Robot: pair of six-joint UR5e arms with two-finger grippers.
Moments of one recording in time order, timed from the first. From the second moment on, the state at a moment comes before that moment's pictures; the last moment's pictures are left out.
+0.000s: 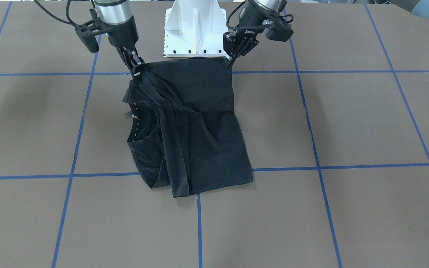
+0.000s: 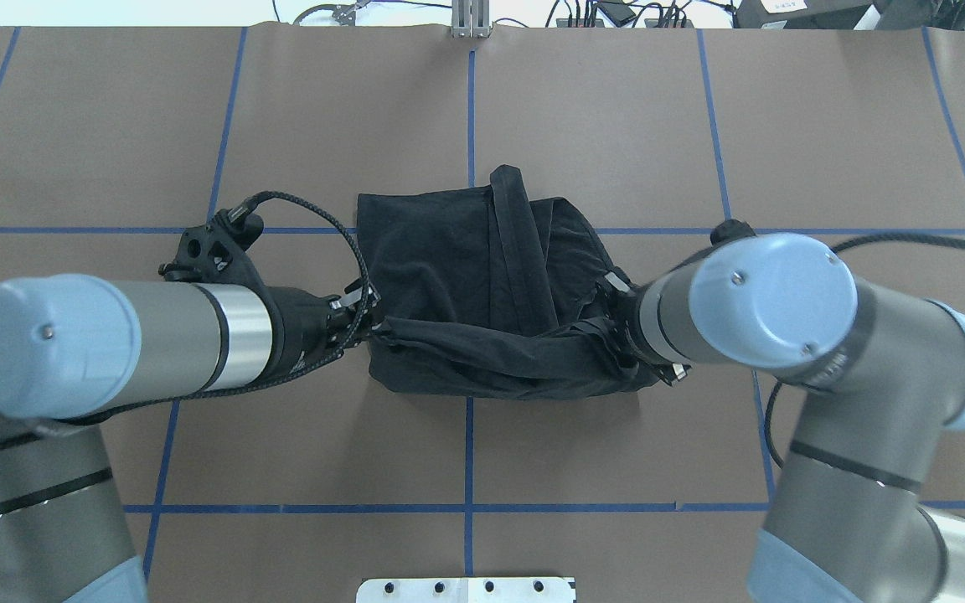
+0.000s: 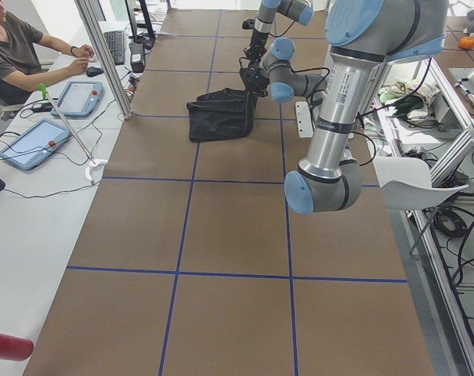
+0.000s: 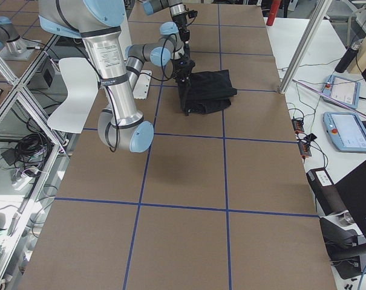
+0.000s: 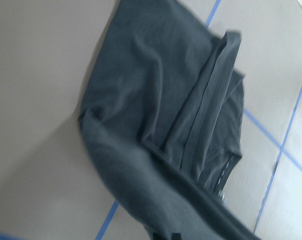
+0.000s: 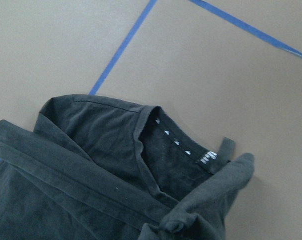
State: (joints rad) left arm -0.47 -1.99 -2.10 -1.87 -1.66 -1.90; right arm 0.50 -1.09 2.09 -1.75 1.69 2.19
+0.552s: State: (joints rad) left arm -0.62 -2.05 -1.78 -2.06 -1.67 -1.79; right arm 0.68 -0.82 1.61 -1.66 1.80 1.98
